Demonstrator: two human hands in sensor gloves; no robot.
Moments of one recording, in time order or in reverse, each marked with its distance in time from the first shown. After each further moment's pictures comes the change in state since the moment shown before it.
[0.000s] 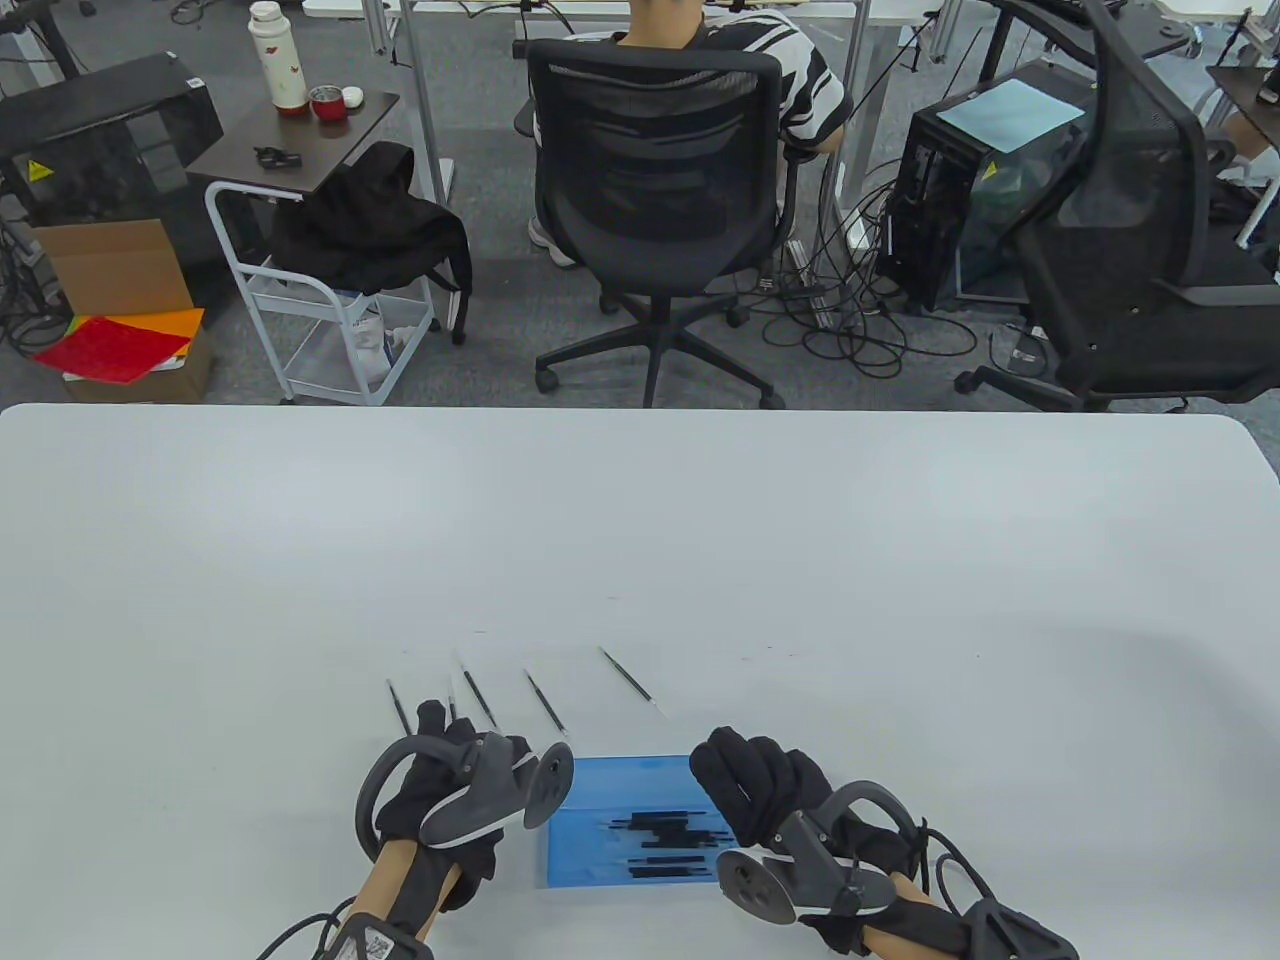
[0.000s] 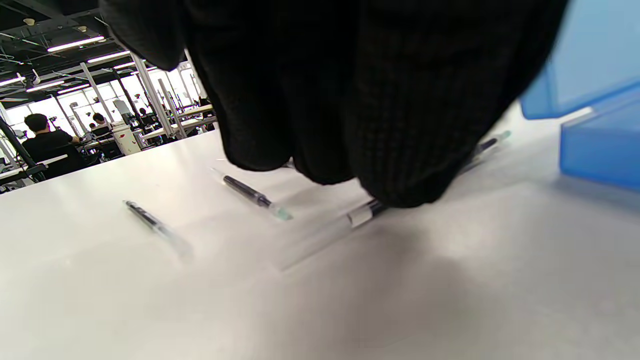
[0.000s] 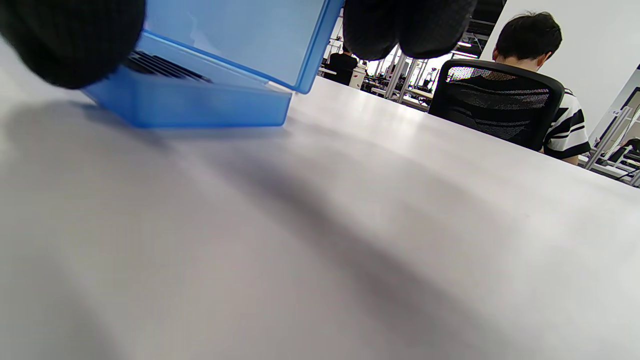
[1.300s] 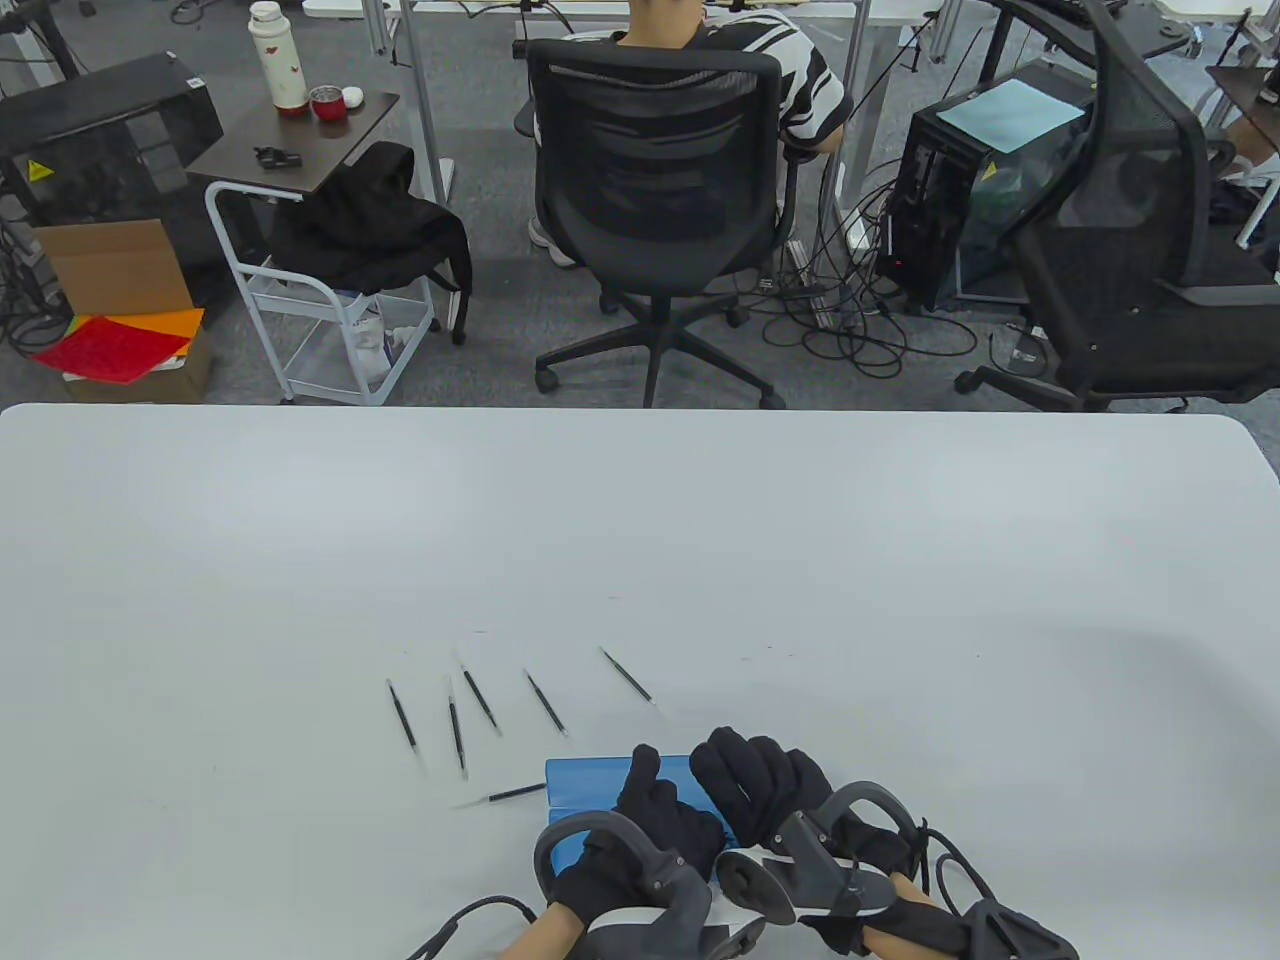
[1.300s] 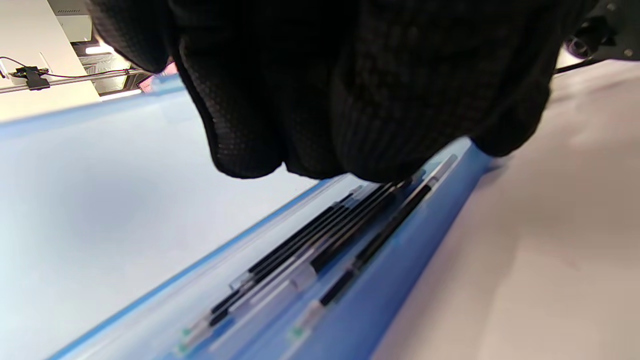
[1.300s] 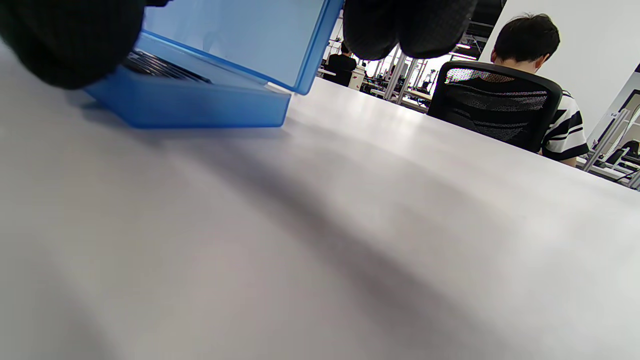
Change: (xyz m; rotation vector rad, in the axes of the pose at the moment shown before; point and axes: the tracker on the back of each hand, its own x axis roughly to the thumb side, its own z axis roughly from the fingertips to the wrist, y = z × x) left_hand 0.149 0.046 0.044 0.343 -0.419 -0.177; right_hand 0.000 0.000 0.000 -0.003 0.000 0.004
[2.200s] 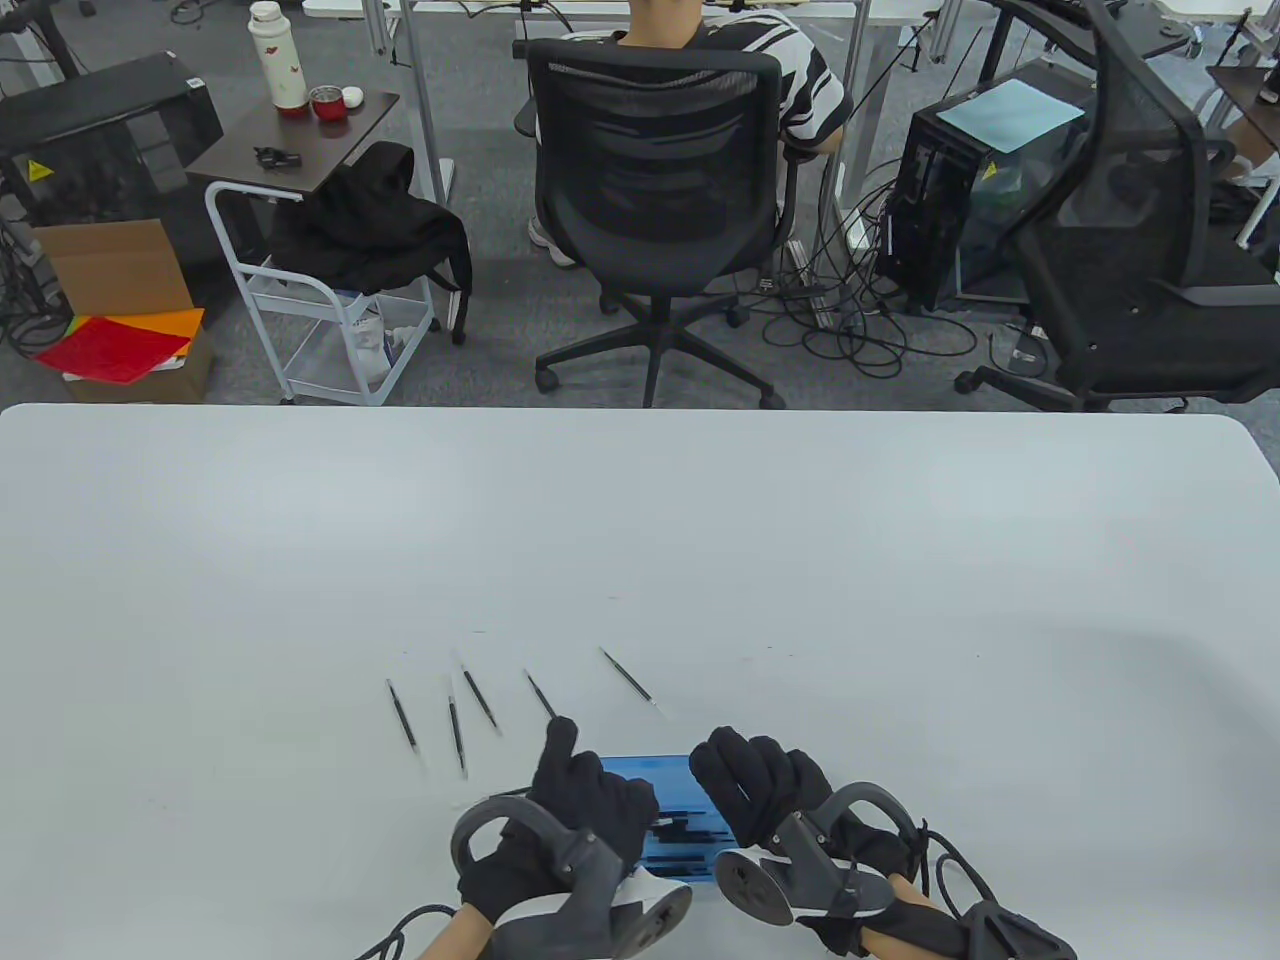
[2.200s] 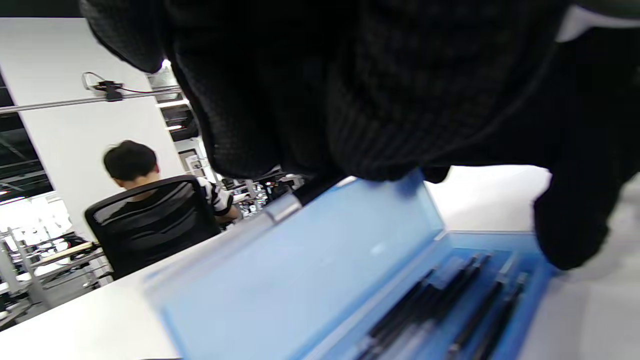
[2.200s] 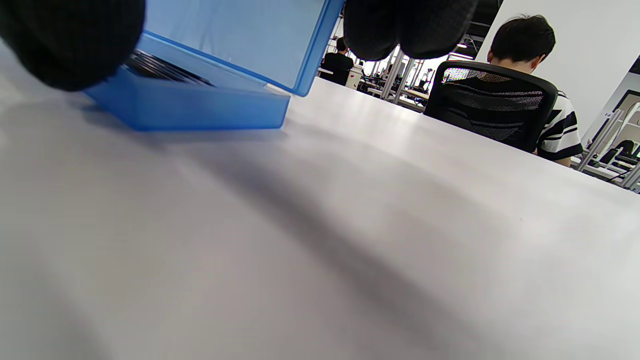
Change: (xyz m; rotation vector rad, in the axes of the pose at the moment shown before) left_hand -0.043 0.036 0.031 0.038 0.095 0.057; right_hand 0.001 -0.001 0.000 0.005 0.010 0.005
